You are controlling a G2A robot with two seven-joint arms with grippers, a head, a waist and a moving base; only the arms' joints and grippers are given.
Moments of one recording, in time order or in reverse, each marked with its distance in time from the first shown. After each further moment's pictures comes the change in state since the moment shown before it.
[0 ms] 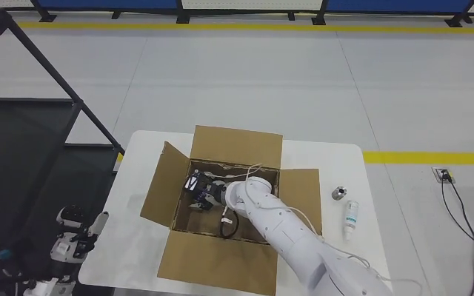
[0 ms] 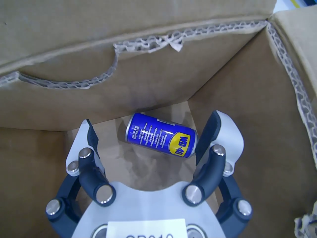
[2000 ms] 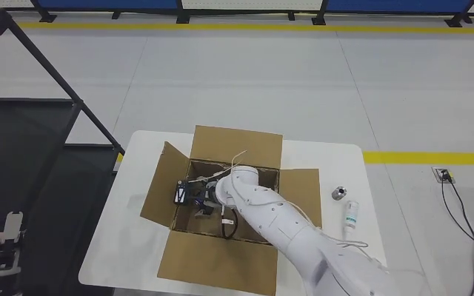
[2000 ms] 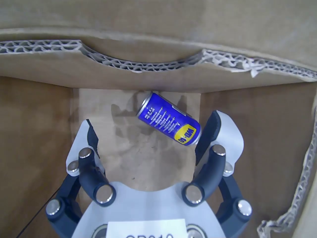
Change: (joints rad) left arm 0.077 -0.005 -0.204 -0.078 -0.559 0.151 -0.057; right arm 0.056 0.019 -0.103 -0.133 -0.075 -0.142 0.215
